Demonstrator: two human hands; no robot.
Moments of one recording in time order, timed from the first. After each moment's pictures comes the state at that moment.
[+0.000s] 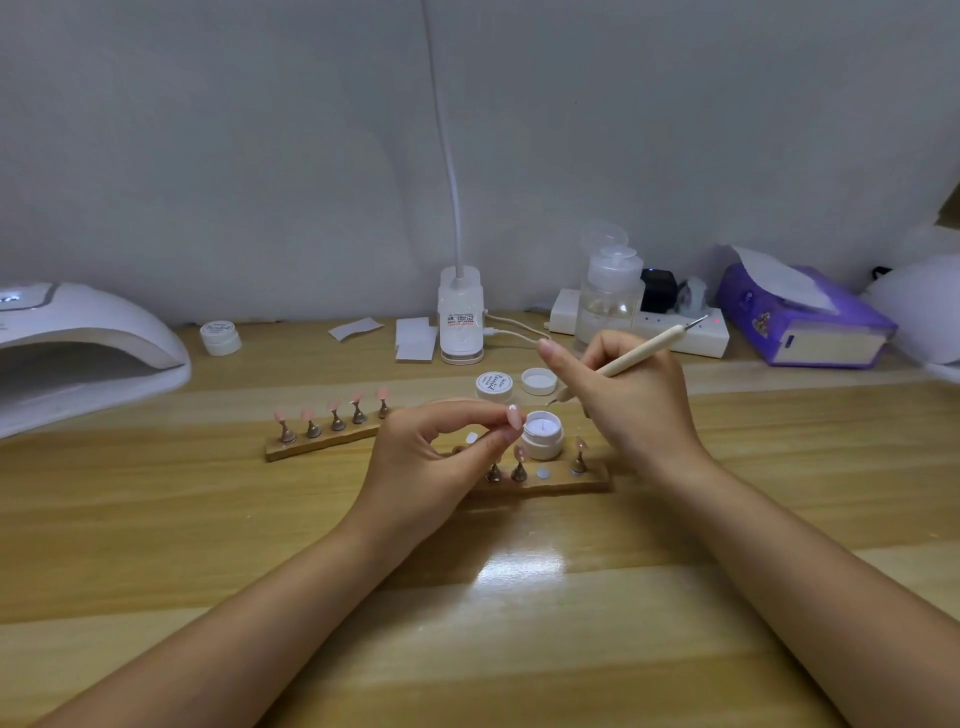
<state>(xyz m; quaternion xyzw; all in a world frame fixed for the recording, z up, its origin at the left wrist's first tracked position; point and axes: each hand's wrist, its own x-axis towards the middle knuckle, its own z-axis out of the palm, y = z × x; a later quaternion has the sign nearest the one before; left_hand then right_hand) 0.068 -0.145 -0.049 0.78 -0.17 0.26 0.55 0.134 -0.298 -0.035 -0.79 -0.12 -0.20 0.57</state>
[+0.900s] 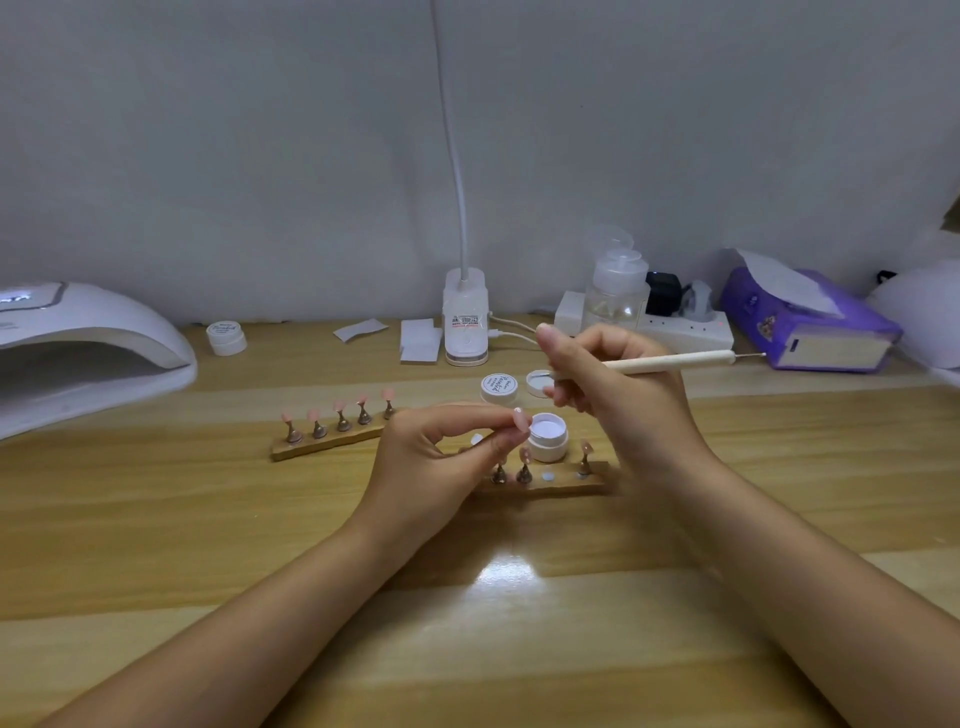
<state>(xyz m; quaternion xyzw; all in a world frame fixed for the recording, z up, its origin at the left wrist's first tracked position) 0.068 -0.145 -0.050 0.77 -0.15 0.26 0.56 0.116 -0.287 -0.021 -0.65 -0.19 -0.07 0.74</state>
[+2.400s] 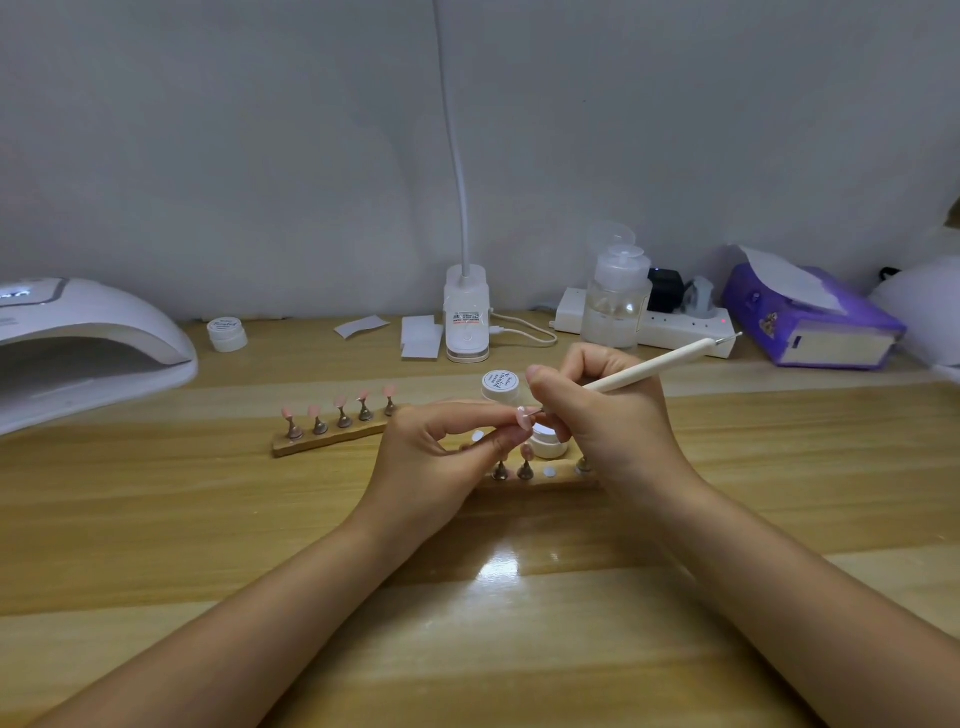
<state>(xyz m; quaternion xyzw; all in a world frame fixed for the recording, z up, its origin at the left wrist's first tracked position) 0.075 -0.142 -0.056 0.75 -0.21 0.27 0.56 0.104 -0.277 -0.027 -0.65 -0.20 -0.07 0.73</state>
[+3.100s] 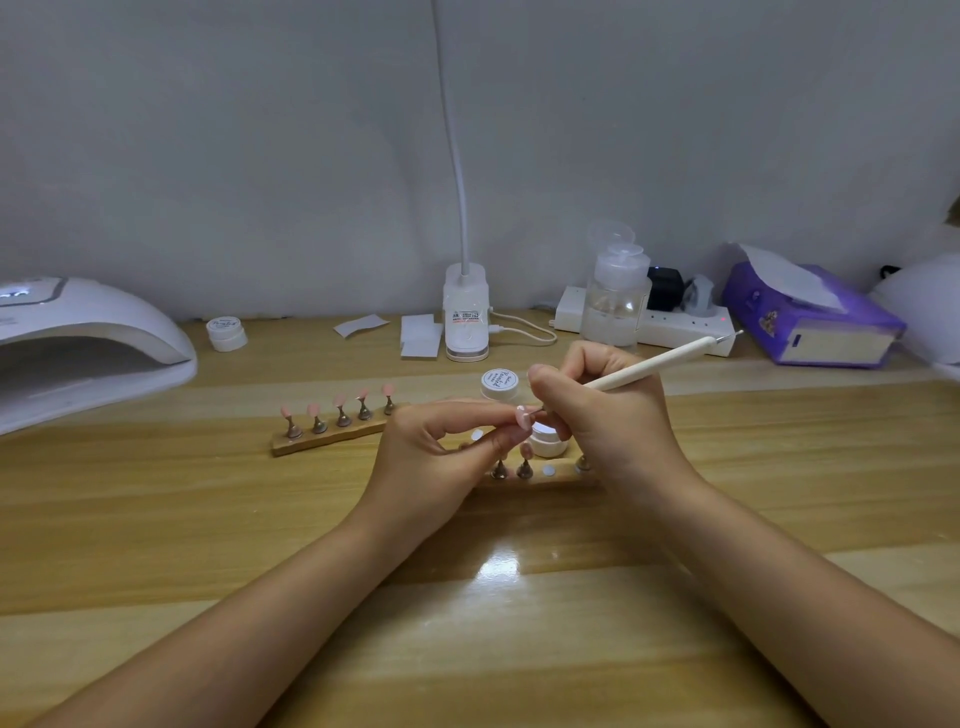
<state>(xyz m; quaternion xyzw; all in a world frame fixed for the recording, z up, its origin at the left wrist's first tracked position) 0.073 -0.143 -0.054 0.76 -0.20 0.26 0.56 0.105 -0.278 -0.027 -0.65 -0.20 -0.07 0.73</state>
